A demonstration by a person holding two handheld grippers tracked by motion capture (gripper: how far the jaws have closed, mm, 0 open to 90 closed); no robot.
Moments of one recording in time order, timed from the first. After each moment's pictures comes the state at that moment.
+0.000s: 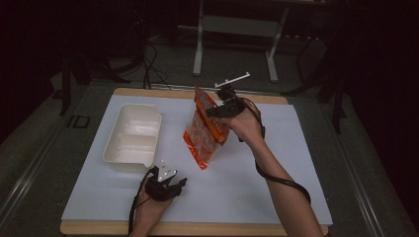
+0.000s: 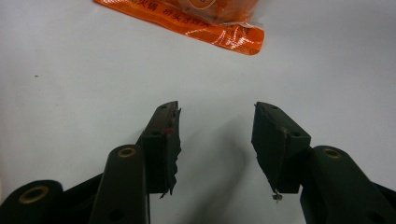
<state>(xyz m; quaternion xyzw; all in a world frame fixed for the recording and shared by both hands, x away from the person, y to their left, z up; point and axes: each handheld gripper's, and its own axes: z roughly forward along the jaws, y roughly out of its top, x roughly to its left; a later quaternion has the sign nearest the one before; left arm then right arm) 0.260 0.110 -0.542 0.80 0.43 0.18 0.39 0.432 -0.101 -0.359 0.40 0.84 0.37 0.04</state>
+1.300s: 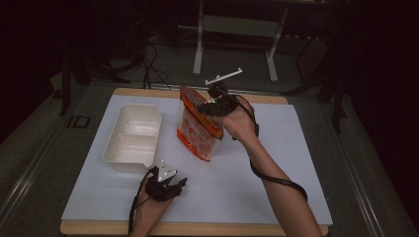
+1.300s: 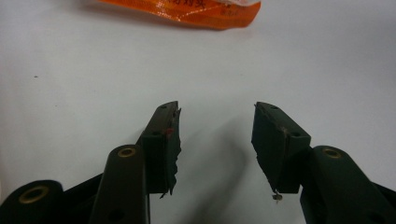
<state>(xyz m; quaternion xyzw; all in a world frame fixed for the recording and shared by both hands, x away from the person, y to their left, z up) 0.260 0.110 -0.542 0.80 0.43 0.17 0.39 0.417 -0.079 -0.338 0.36 0.85 0.39 0.07</state>
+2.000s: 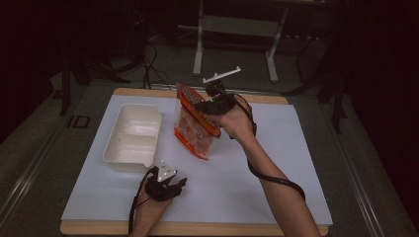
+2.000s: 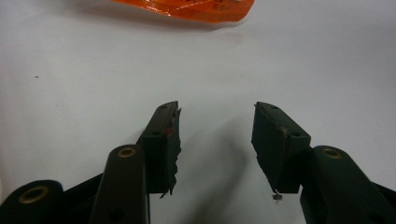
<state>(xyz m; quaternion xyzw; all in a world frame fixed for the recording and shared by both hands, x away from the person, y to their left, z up) 0.260 0.111 -0.542 0.80 0.43 0.17 0.39 0.415 -0.071 -0.333 0.35 0.84 0.40 0.07</state>
